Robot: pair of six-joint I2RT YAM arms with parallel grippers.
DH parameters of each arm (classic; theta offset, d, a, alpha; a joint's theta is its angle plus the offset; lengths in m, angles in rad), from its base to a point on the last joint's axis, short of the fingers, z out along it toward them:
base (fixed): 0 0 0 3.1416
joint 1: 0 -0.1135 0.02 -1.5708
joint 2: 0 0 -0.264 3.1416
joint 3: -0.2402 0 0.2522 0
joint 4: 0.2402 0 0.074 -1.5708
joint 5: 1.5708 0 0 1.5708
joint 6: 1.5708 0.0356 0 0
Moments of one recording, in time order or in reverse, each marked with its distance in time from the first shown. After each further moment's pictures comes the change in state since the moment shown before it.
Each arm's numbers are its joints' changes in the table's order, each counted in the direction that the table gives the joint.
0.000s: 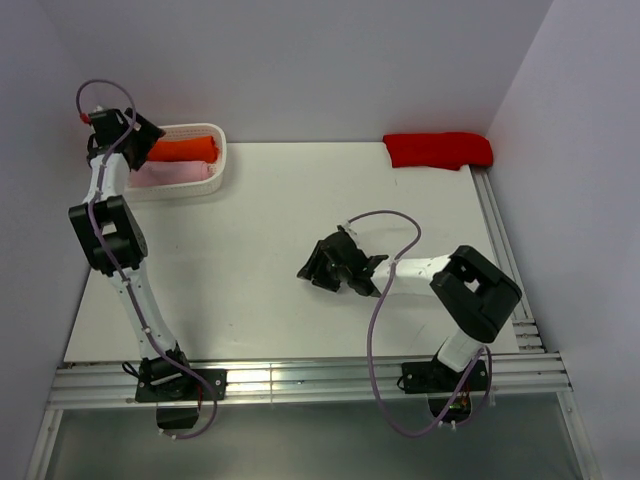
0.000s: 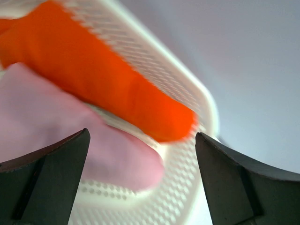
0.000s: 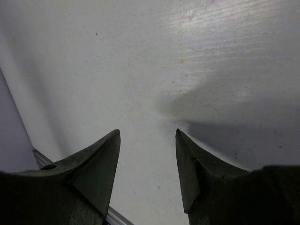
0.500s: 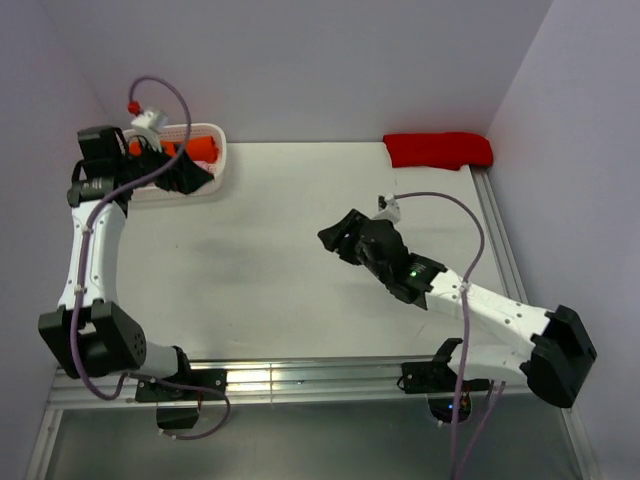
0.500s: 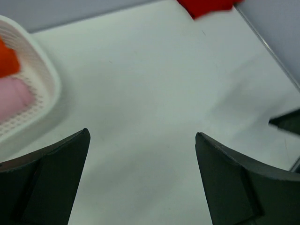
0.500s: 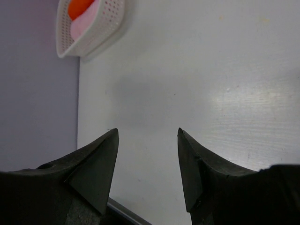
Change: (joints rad) left arm 0.084 0.849 0.567 0.212 0.649 0.748; right arm 0.002 0.470 -0.006 0.153 0.262 -0.090
